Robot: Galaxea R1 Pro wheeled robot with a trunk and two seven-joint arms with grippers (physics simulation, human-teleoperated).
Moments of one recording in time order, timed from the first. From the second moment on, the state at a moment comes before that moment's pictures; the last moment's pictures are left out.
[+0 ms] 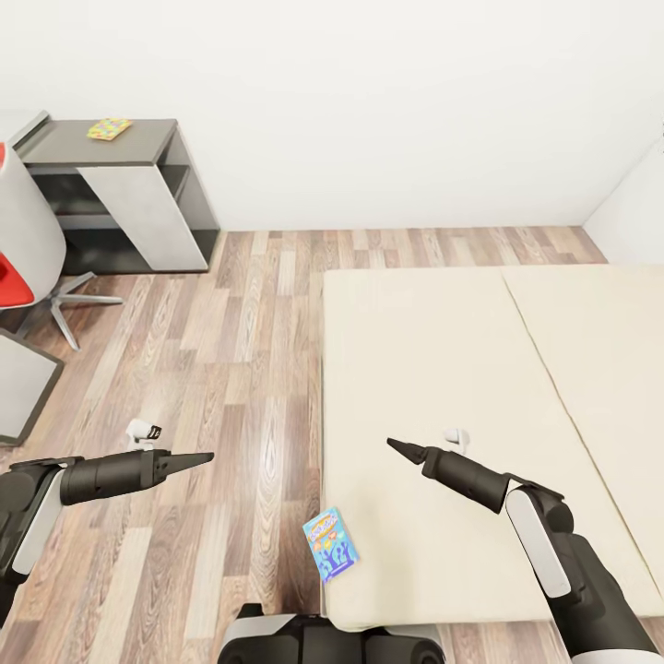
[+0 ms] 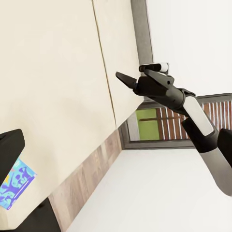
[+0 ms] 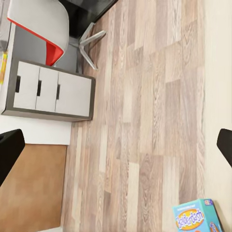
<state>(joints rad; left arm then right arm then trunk) -0.48 0.38 0.16 -1.35 0.30 1.01 -1.38 -0.42 -0.13 -0.04 -1.35 -0.58 0.70 0.65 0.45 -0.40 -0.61</state>
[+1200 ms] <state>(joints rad) -0.48 0.38 0.16 -1.35 0.30 1.01 -1.37 -0.42 -0.13 -0.04 -1.35 -0.58 0.67 0.64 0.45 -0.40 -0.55</state>
